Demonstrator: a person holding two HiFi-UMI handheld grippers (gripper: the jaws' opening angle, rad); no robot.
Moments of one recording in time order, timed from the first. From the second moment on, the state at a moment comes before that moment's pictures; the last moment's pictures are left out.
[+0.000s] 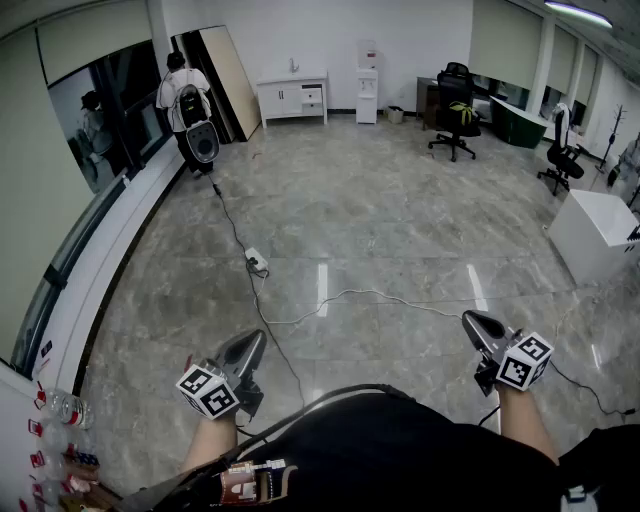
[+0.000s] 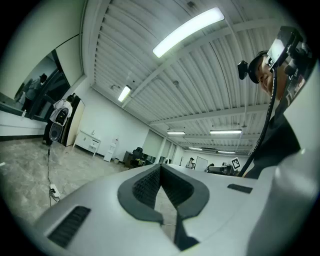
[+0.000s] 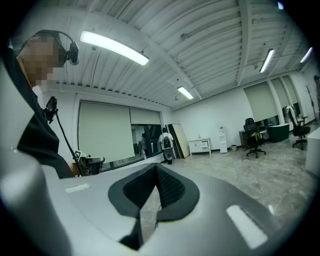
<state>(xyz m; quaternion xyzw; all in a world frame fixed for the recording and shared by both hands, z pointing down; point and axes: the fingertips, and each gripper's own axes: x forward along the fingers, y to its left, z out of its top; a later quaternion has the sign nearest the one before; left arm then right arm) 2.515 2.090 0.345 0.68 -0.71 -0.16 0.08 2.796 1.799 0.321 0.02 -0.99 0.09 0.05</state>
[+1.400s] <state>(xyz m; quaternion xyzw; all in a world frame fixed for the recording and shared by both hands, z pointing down) 2.627 1.966 0.335 0.71 -0.68 -0.14 0.10 2.929 1.714 0.334 0.05 -0.99 0.13 0.03</state>
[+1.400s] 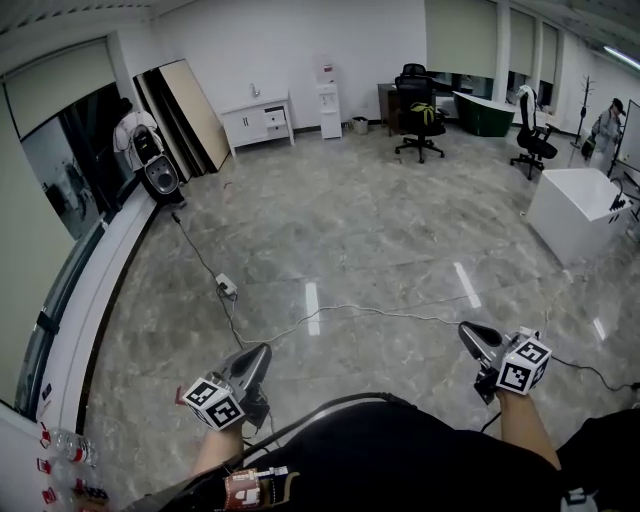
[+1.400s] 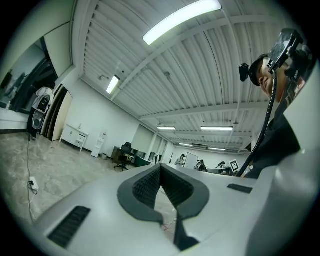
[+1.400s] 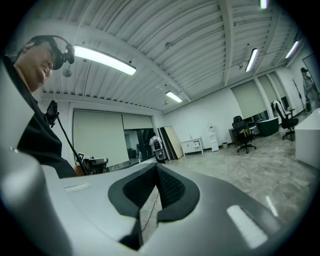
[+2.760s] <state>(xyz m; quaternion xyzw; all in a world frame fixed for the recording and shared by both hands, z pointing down) 2.432 1.882 0.337 0.74 -0.66 -0.14 0.10 2.716 1.658 0.320 0.05 -0.99 0.08 0.05</state>
